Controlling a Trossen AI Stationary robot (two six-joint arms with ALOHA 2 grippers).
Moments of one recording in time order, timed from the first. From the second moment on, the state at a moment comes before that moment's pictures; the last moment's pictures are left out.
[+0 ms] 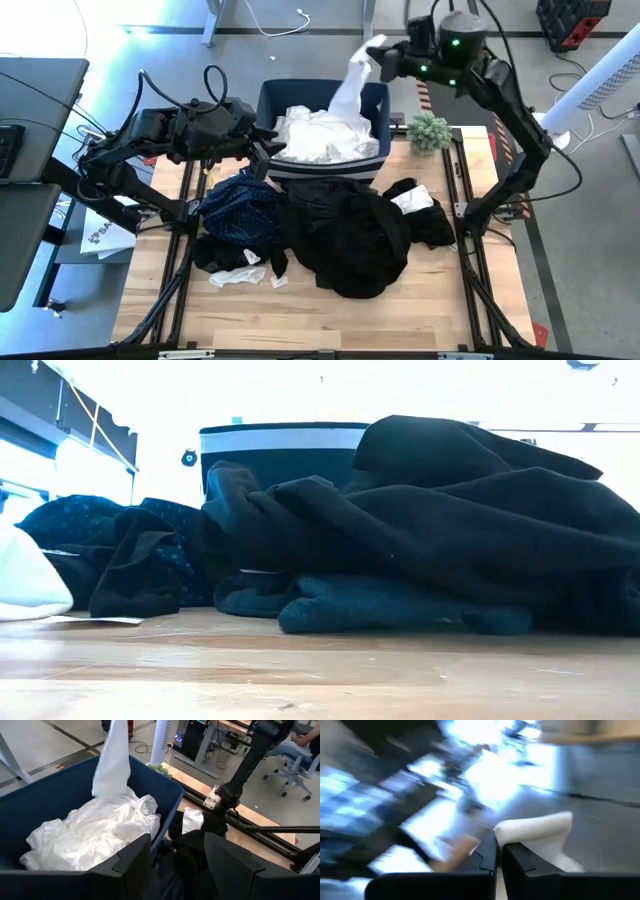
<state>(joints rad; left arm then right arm) -0.01 1.40 1.98 -1.09 -0.43 -0.46 -0.53 1.60 2.20 -0.81 0.03 0.41</state>
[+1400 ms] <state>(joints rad) -0.01 1.40 1.98 -1.10 -0.46 -0.43 -0.29 1.31 1.63 -1.54 -0.13 0.50</state>
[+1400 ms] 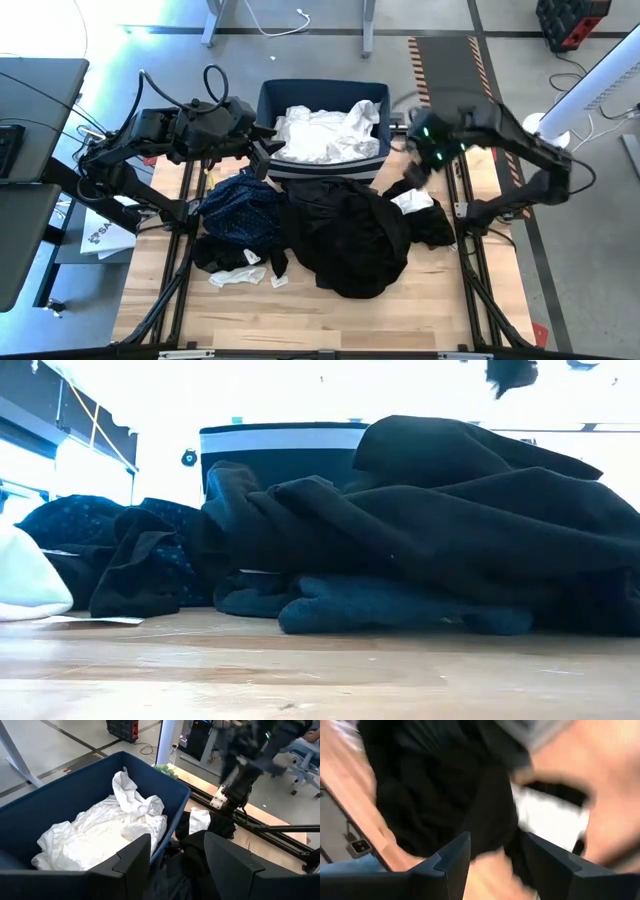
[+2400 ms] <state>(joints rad) -0.01 1.40 1.98 -1.10 -0.46 -0.47 -0.45 1.15 0.66 -0.83 -0.03 0.93</state>
